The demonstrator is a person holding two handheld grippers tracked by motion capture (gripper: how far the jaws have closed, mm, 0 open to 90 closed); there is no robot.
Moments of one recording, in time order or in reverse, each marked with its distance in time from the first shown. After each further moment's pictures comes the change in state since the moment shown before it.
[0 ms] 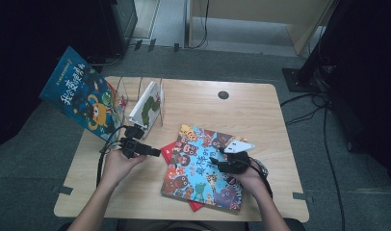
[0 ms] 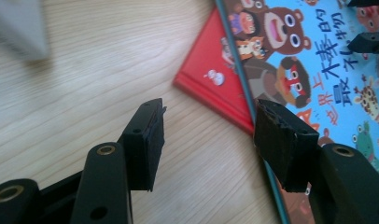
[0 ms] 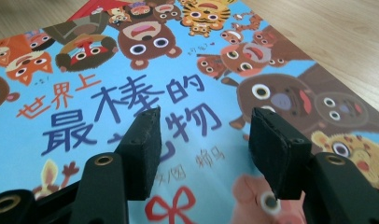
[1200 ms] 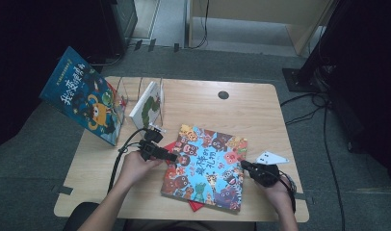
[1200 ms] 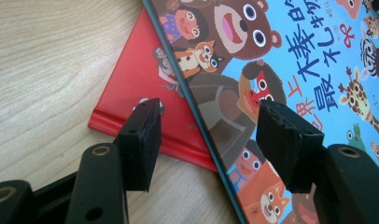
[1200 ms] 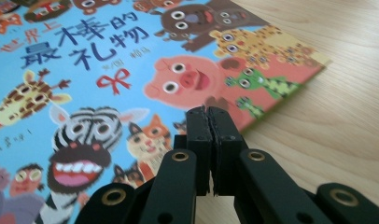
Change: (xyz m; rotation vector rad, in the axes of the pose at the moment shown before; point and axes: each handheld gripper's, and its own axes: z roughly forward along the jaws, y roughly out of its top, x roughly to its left) left arm -0.023 0.011 0.043 0.040 -0.075 0.084; right arm -0.024 -0.054 -0.071 -0.009 -0.106 0.126
